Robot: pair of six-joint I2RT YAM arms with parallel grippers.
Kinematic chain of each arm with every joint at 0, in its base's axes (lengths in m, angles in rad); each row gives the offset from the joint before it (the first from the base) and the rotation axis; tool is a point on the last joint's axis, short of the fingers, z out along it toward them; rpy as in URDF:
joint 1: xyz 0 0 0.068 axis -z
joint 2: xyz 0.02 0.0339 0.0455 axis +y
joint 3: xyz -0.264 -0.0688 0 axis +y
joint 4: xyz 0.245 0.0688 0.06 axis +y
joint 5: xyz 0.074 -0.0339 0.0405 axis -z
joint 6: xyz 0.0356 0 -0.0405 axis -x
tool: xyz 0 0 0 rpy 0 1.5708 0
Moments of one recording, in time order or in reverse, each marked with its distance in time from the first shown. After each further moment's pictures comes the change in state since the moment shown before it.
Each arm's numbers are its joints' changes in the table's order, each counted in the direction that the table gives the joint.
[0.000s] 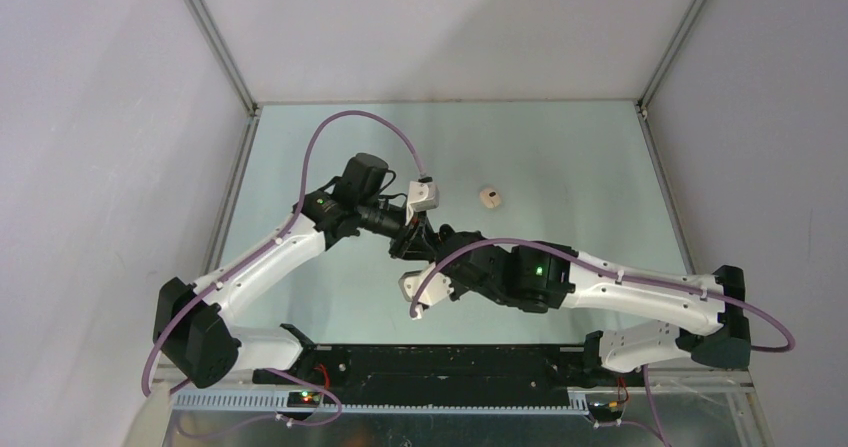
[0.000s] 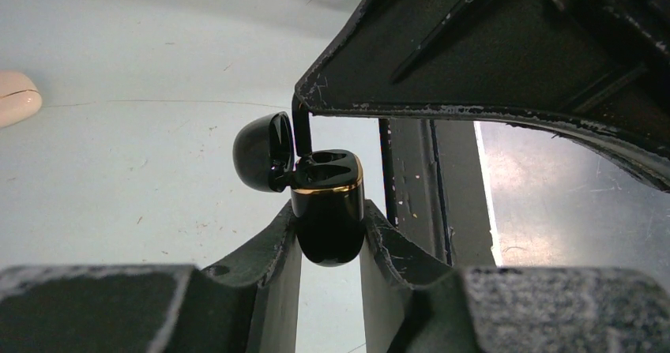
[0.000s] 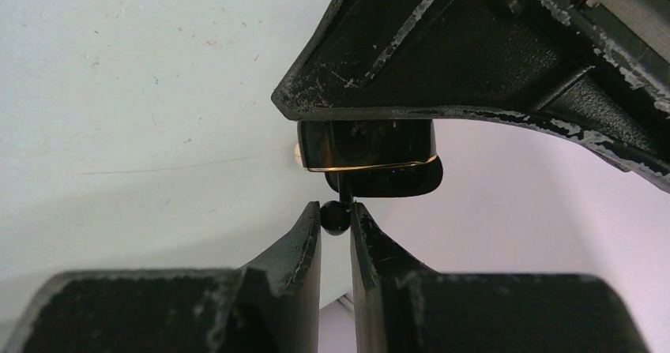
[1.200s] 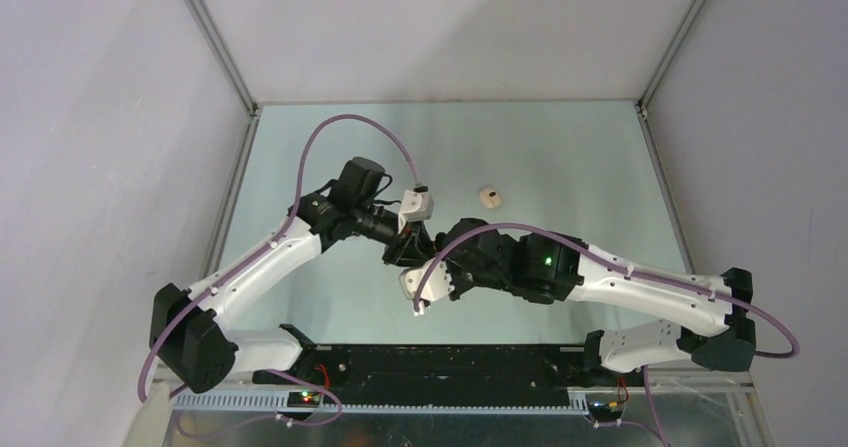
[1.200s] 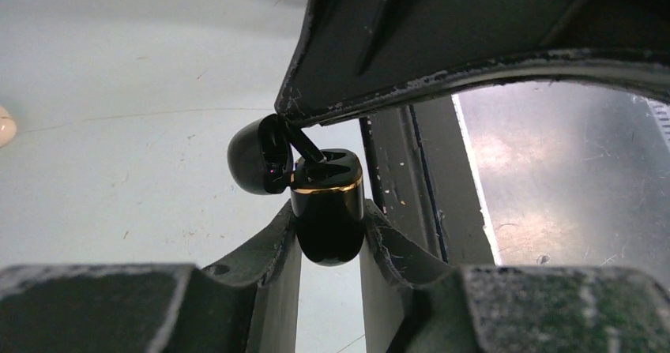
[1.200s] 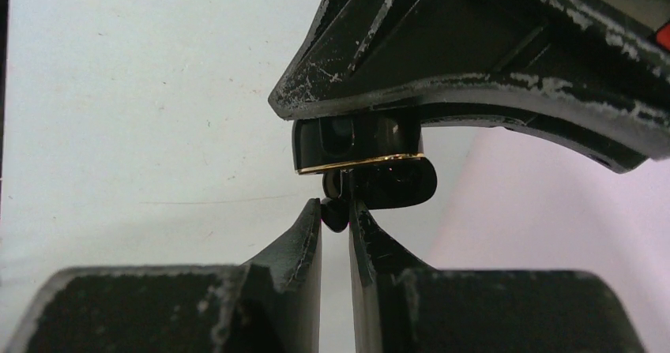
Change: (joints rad) left arm -0.006 -0.024 0.013 0.068 0.065 -0.112; right arm 0.051 -0.006 -0.046 0.022 -0.194 -0.042
